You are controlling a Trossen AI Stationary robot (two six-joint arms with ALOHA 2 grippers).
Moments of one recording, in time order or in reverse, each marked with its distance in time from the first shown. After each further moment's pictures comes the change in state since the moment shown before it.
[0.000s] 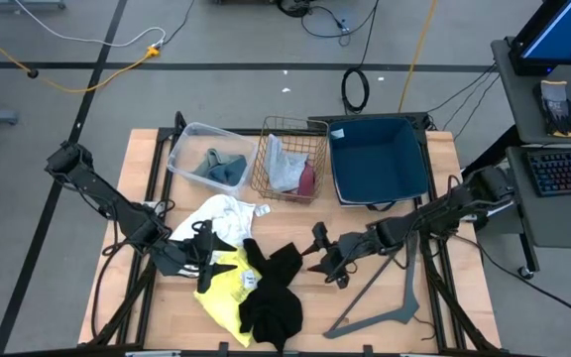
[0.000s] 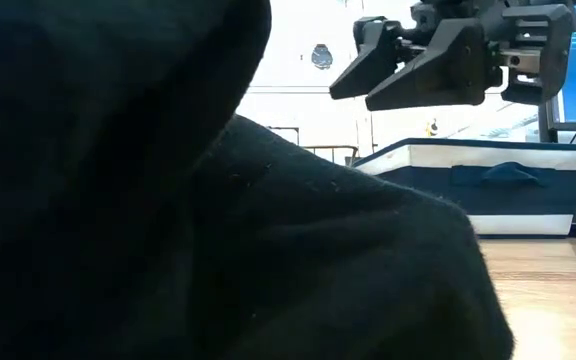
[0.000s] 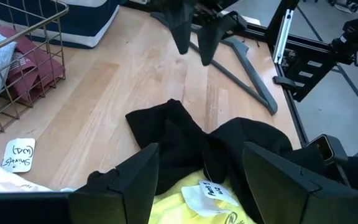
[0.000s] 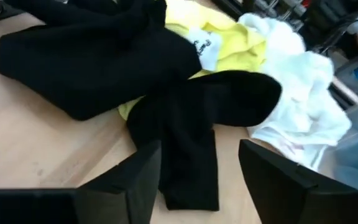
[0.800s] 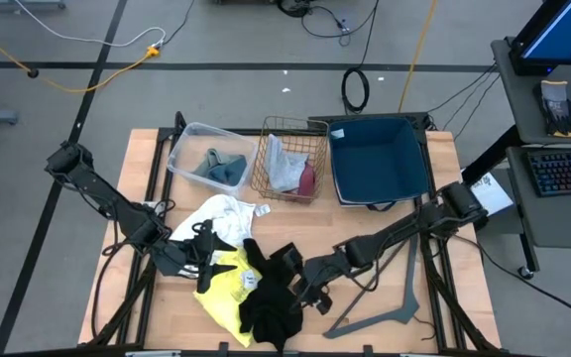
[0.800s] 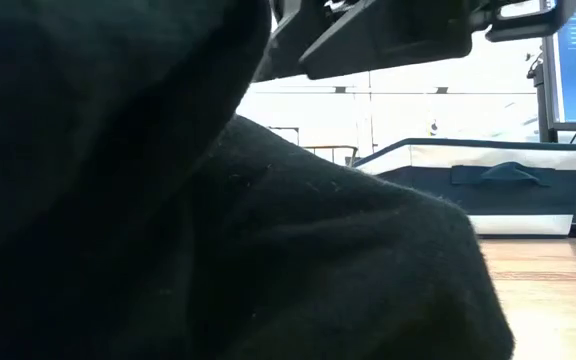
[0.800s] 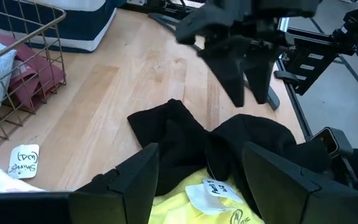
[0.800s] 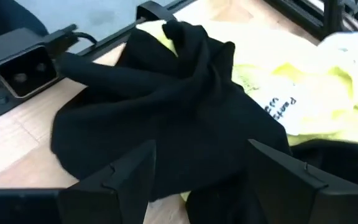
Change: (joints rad) left arm -0.001 0.000 0.000 -0.003 0.001 0.049; right arm 0.058 0.309 0.402 -0.203 -0.149 0.118
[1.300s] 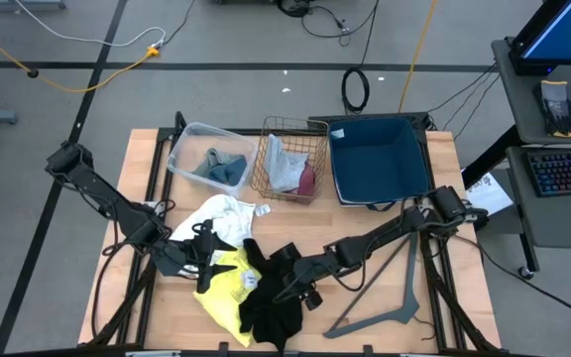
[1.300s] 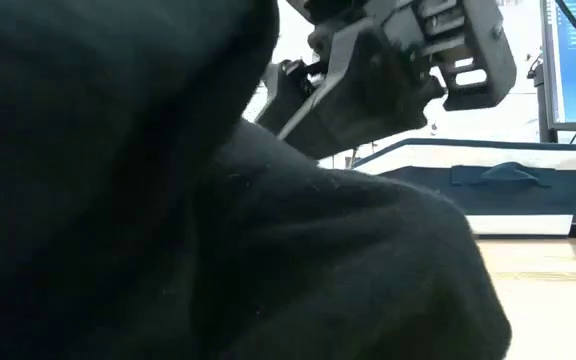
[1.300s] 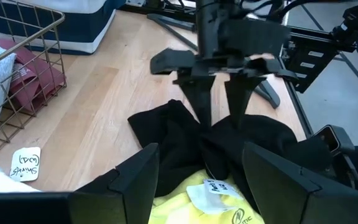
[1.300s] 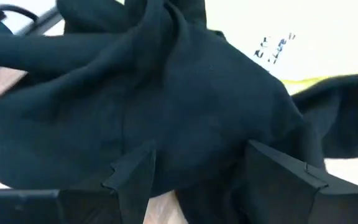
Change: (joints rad) left arm -0.001 0.000 0.000 0.002 0.001 0.019; right arm -0.032 0.105 0.016 0.027 0.052 0.152
